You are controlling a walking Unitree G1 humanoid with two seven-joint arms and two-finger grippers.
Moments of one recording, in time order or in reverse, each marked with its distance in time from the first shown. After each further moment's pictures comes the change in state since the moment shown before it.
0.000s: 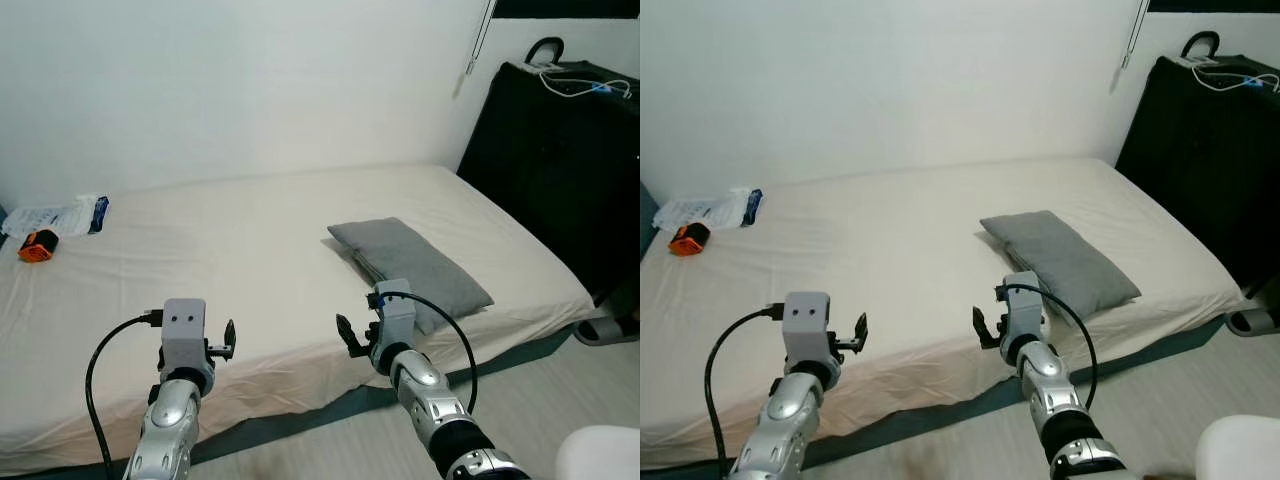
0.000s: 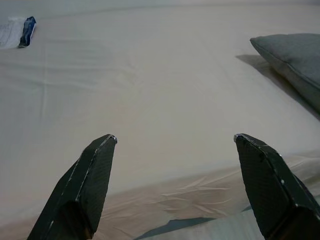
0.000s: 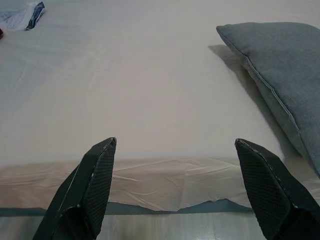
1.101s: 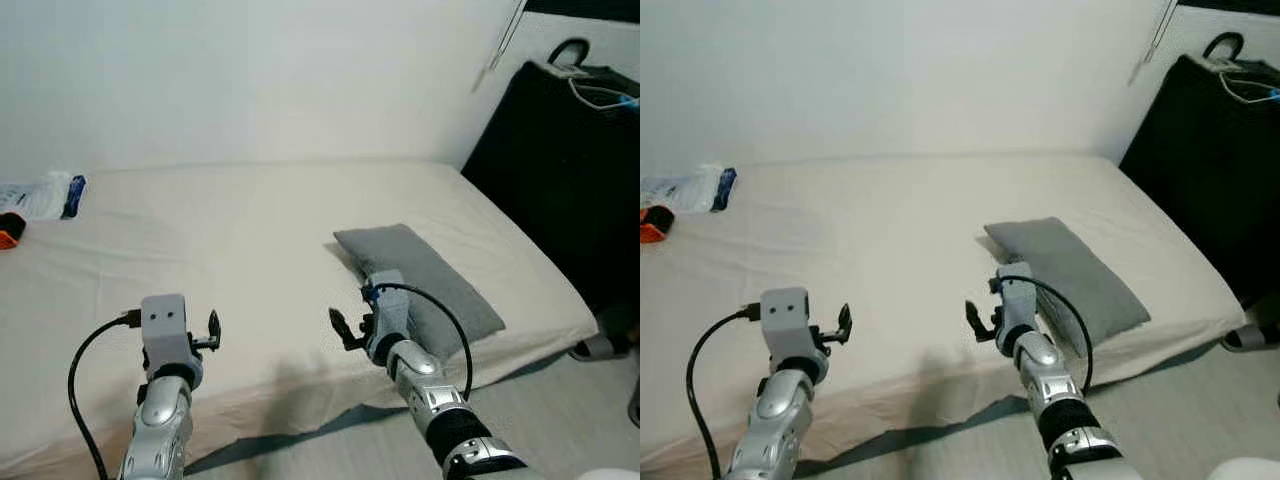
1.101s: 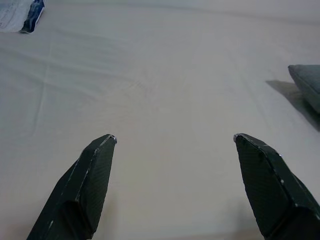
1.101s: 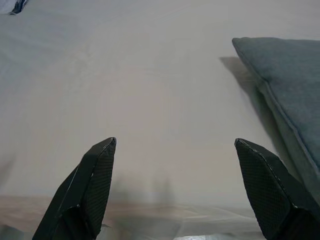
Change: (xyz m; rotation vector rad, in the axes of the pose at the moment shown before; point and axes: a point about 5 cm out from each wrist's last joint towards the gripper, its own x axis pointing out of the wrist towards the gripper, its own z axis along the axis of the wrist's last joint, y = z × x) left arm -0.004 0.010 0.001 -0.050 -0.028 0.075; right arm 0.001 0.000 0.003 -0.023 0.011 0.034
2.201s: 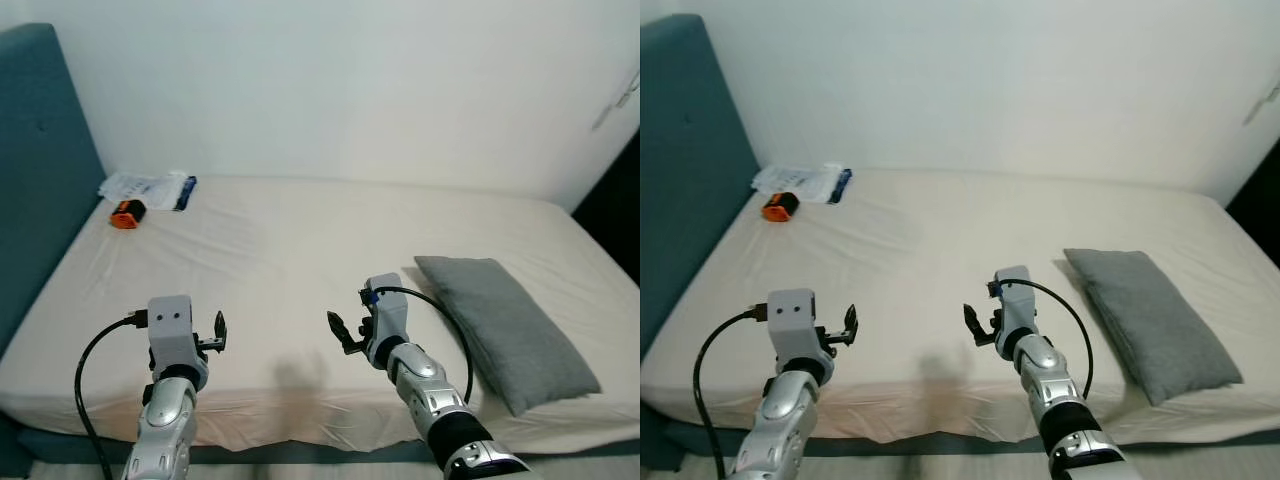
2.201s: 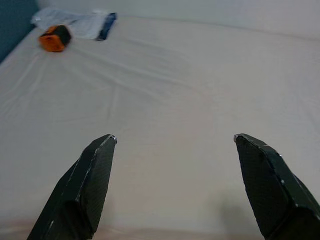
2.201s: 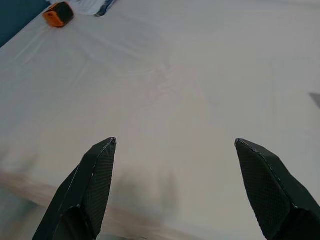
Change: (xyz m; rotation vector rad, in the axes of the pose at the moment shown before) left arm -0.001 -0.010 0.001 -0.002 -0.005 -0.047; right arm 0.000 0.003 0.001 -0.007 -0.004 0.030
